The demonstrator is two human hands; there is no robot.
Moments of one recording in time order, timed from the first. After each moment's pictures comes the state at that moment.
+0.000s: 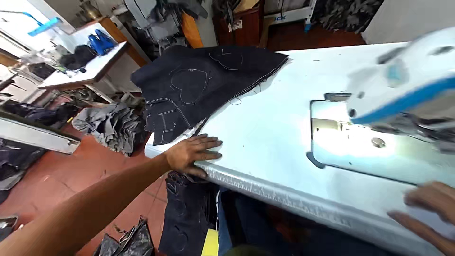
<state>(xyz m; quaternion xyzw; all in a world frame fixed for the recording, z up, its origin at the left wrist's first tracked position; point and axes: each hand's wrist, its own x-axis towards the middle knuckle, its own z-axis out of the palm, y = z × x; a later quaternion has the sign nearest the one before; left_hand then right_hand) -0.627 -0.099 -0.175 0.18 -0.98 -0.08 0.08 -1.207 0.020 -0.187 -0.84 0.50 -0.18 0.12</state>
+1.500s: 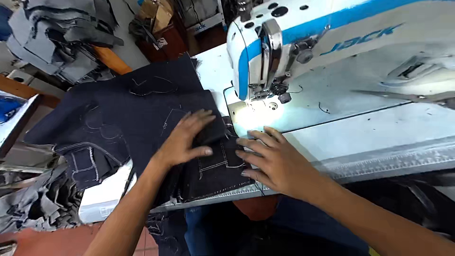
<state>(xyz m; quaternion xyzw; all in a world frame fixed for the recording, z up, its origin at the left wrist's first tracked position) -0.825 -0.155 -0.157 0.22 -0.96 -0.11 0.09 -1.087 0.007 -0.215 -0.82 0.48 -0.30 0.00</state>
